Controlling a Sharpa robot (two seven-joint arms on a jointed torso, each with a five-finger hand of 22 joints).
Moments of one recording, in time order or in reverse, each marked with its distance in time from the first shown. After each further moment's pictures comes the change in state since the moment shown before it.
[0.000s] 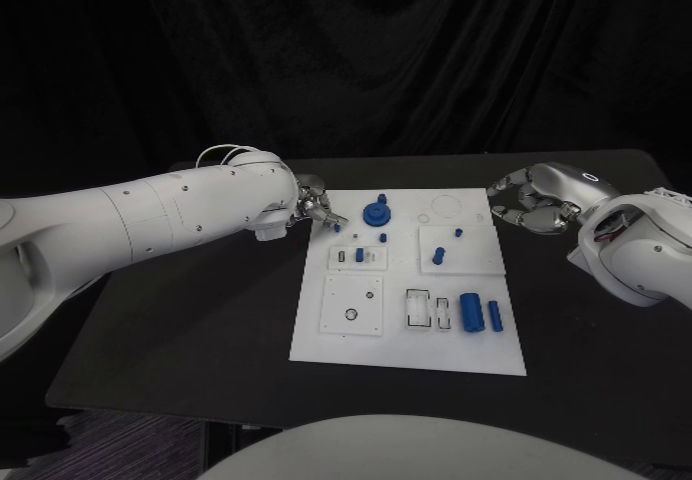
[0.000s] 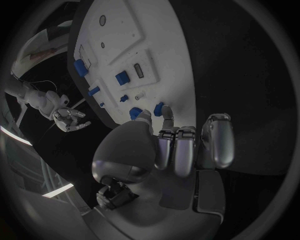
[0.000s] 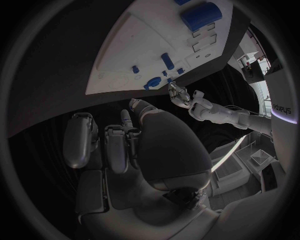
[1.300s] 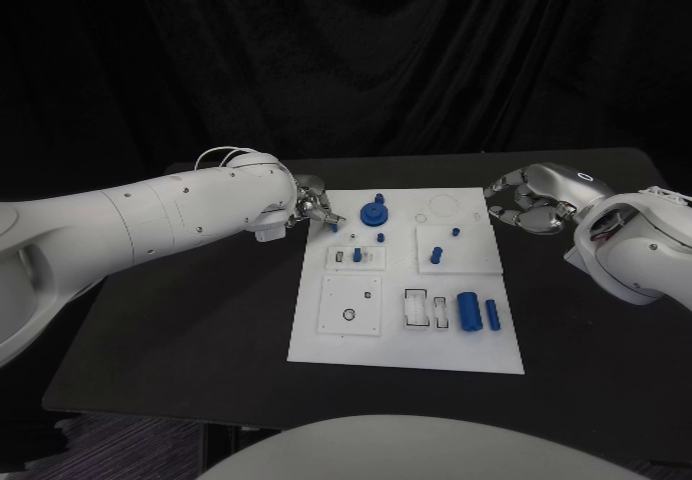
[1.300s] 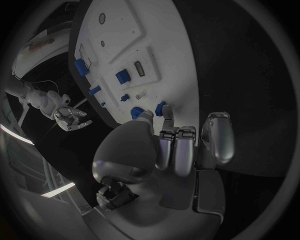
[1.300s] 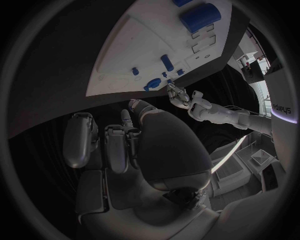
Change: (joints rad) left arm -0.007 0.016 0.000 -0.027 0.001 -0.003 0.034; left_hand 0.035 0.005 0.037 -0.003 0.110 0.011 0.003 -0.054 0.000 0.003 0.004 0.001 0.002 0.001 0.007 0.000 0.000 0.000 -0.018 0.010 -0.030 0.000; right arm 0.000 -0.001 0.000 0.002 0.000 0.012 -0.004; right_hand 0.000 0.000 0.011 -0.006 0.012 0.004 -0.004 0.000 -0.004 0.000 0.000 0.000 0.000 0.000 0.000 -0.004 0.000 0.000 0.000 0.000 -0.004 0.001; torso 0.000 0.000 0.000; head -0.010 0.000
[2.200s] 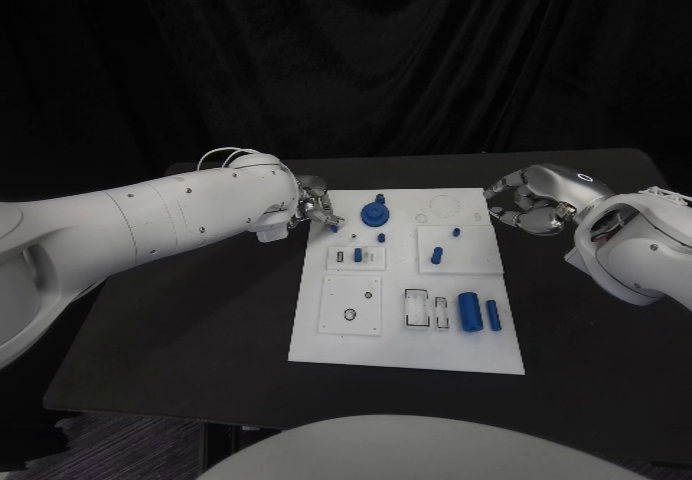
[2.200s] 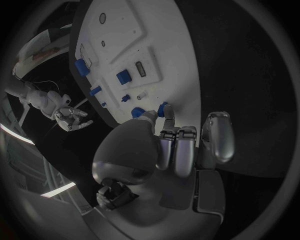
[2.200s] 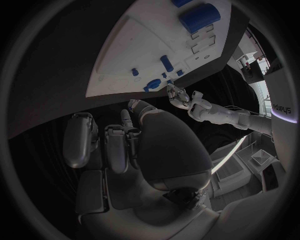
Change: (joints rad) left arm -0.003 0.005 0.000 -0.003 0.001 0.000 0.007; left_hand 0.070 -0.038 0.118 -0.006 0.103 0.007 0.000 -0.047 0.000 -0.003 0.004 -0.002 0.000 0.000 0.000 0.000 0.000 0.000 -0.003 -0.003 -0.009 0.000; right arm 0.000 0.001 0.000 0.000 0.000 0.009 -0.003; right_hand 0.000 0.000 0.011 -0.005 0.019 0.004 0.004 -0.004 -0.003 0.000 0.000 0.000 0.000 0.000 0.000 0.000 0.000 0.000 0.000 0.000 0.000 0.000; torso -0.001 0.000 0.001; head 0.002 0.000
